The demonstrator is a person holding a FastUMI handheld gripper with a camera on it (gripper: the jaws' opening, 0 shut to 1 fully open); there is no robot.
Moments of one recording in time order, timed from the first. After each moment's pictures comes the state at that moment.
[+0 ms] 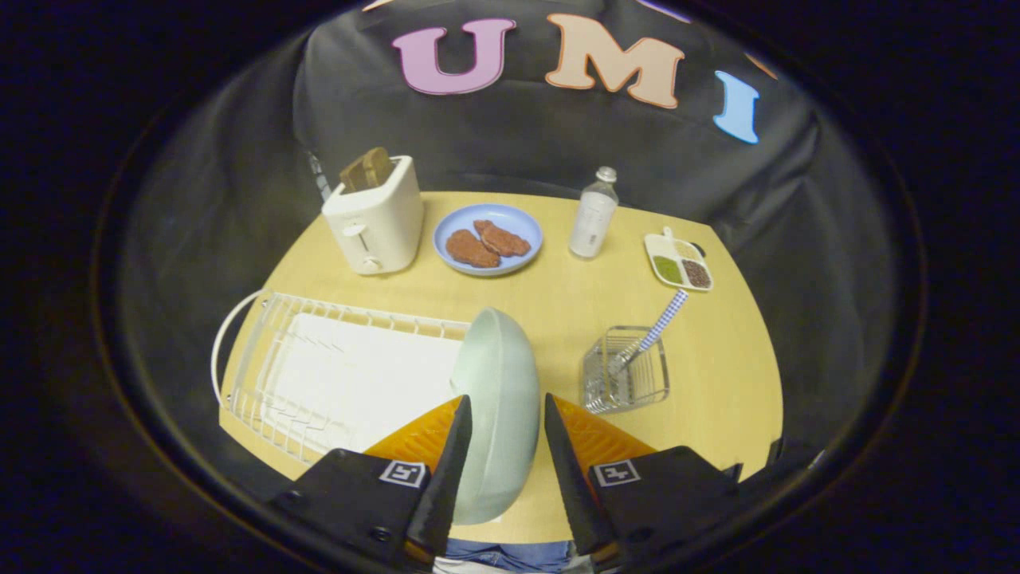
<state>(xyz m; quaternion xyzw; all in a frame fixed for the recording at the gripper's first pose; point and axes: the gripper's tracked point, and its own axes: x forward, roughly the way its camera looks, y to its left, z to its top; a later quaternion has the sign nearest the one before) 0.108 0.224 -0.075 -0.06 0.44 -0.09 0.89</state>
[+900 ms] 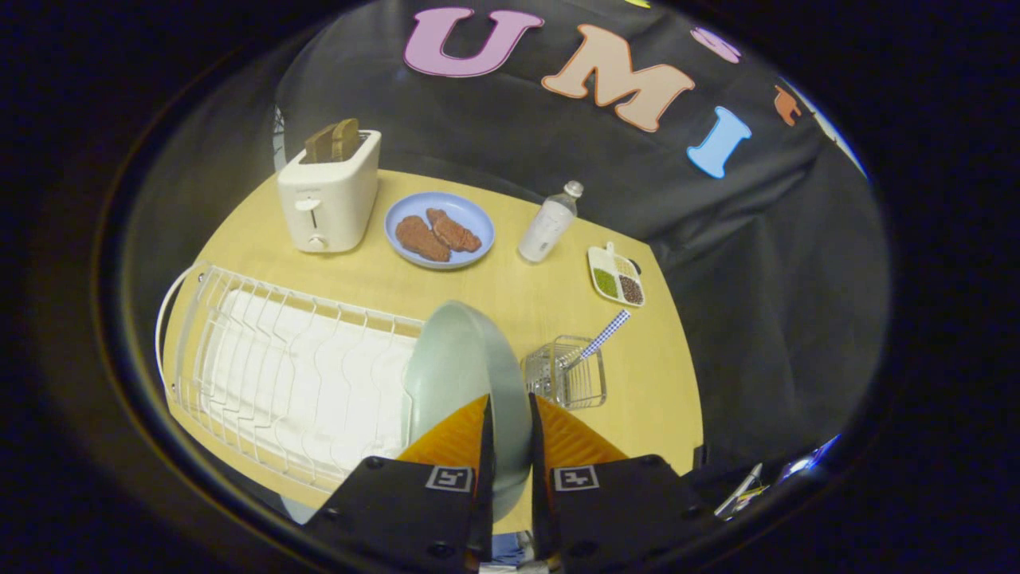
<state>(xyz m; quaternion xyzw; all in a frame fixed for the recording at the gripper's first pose) 0.120 0.233 -0.039 -0.20 0.42 -0.17 0.87</state>
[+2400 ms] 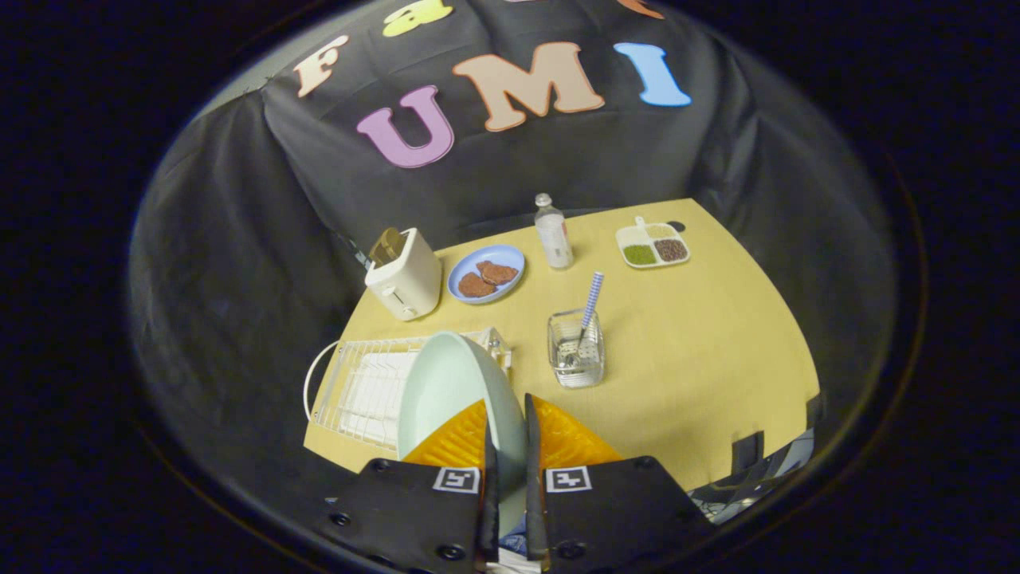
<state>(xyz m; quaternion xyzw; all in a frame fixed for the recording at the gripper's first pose) 0.007 0.118 0.010 0.14 0.35 0.01 0.93</state>
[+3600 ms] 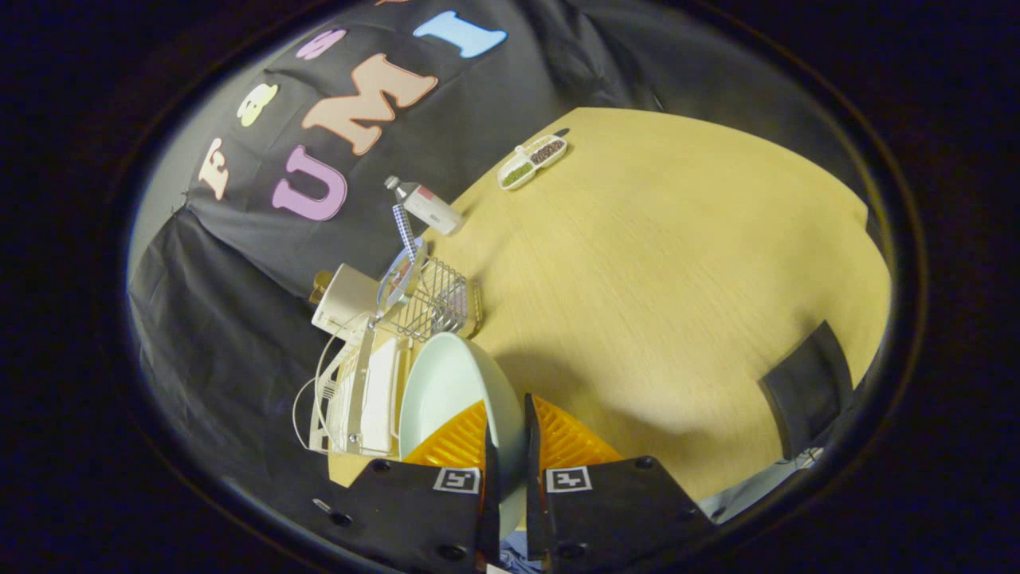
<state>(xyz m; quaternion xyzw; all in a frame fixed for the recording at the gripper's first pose) -0.005 -0.007 -0.194 0.34 0.34 -0.01 0.88</state>
